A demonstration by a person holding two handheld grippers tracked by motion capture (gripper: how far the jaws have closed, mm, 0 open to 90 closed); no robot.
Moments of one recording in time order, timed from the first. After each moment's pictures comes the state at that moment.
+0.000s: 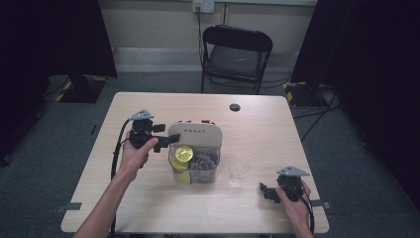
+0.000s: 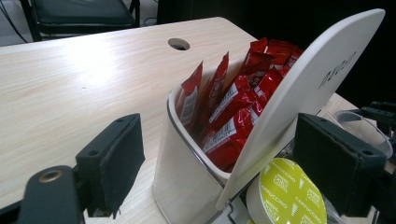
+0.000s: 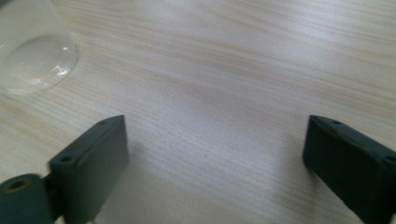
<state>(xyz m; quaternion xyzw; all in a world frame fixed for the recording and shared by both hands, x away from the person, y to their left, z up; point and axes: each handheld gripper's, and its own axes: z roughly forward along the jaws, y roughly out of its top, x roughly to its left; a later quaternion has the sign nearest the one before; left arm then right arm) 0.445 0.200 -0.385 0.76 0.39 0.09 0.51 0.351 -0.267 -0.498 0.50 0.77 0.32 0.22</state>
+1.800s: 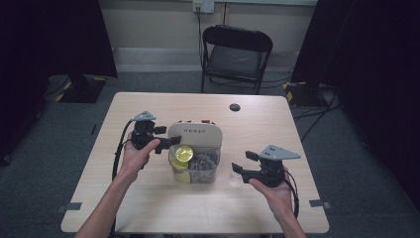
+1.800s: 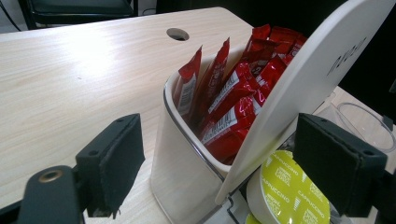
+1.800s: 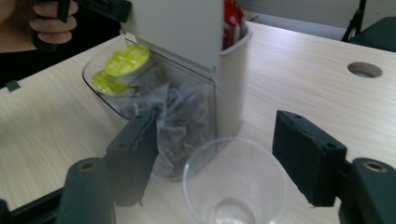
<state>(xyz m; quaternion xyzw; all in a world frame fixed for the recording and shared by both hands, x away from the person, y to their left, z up) 0.445 0.197 -0.389 0.77 0.39 0.09 0.50 0.349 -0.183 -0.392 0.35 0.77 0.50 0.17</state>
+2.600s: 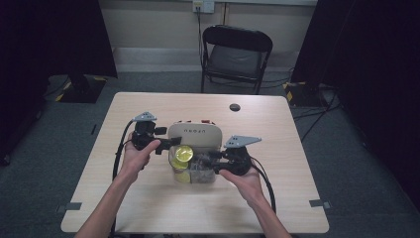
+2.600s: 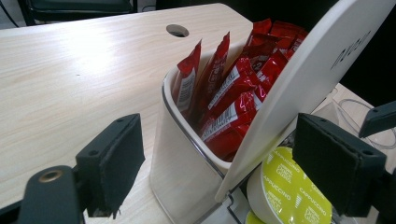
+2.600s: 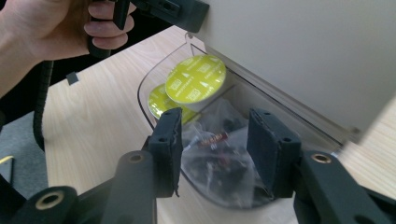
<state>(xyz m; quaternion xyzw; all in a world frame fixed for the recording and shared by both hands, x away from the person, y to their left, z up) 0.445 0.195 -0.391 0.77 0.39 0.09 0.49 0.386 -0.107 -0.396 0.30 0.81 0.50 0.06</state>
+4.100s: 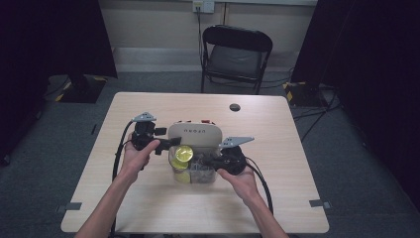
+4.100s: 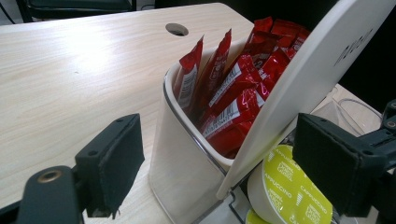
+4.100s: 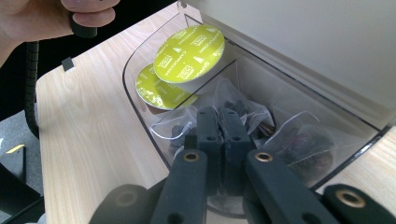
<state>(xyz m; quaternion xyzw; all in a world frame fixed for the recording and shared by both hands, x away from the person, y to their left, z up) 0.445 0.197 -0.393 0.77 0.40 0.08 0.49 0.396 -0.100 -0.415 0.30 0.82 0.48 0.04</state>
